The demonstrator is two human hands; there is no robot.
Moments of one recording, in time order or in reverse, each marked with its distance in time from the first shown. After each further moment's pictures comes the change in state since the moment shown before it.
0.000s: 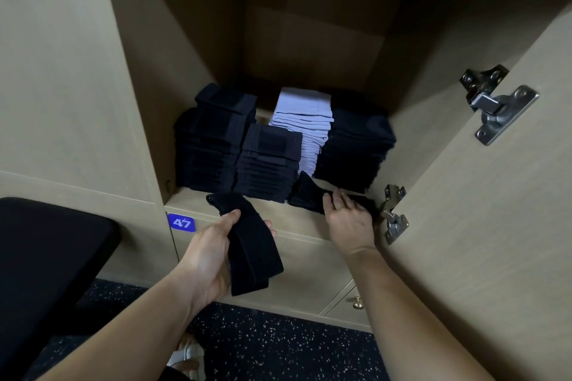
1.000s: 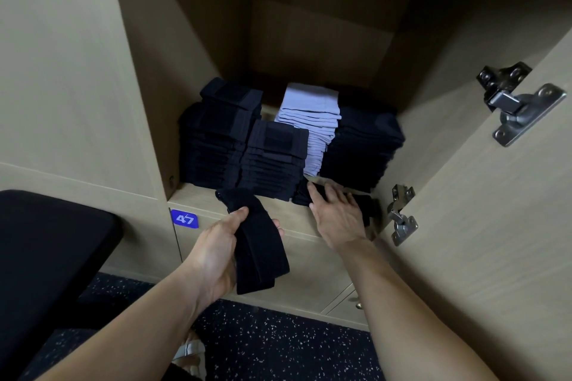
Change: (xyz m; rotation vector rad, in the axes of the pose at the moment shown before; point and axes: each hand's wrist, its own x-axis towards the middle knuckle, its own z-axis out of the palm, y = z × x) left_hand 0.006 -0.001 0.001 0.011 -0.016 0.011; right_hand 0.012 -0.018 -0.005 0.203 -0.141 0.060
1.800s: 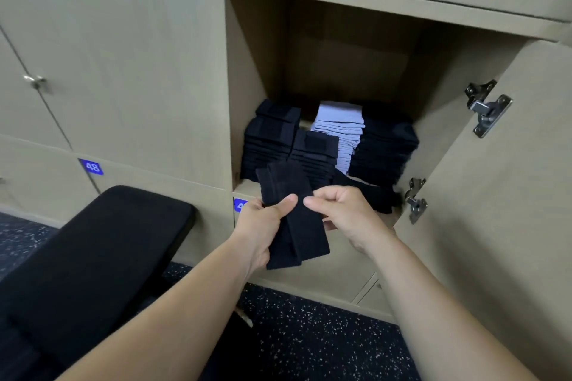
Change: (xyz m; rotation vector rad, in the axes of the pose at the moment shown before) left_hand -0.074 -0.002 -0.024 0.147 0.011 0.267; right_hand -0.122 -0.091 -0.153 1.416 -0.184 0.061
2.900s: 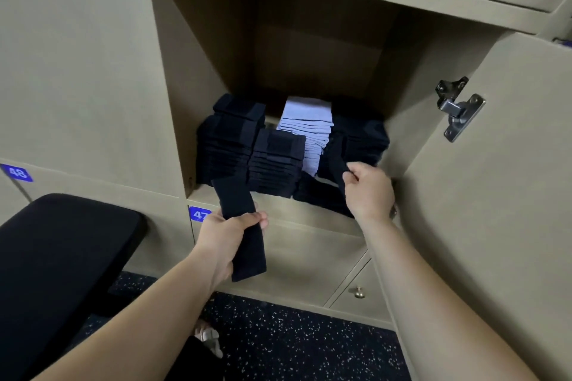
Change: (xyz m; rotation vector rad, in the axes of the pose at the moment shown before) left_hand 0.049 -0.017 0.018 -0.067 0.100 0.000; right_hand 0.078 0.049 -0.097 -0.672 0.704 -0.050
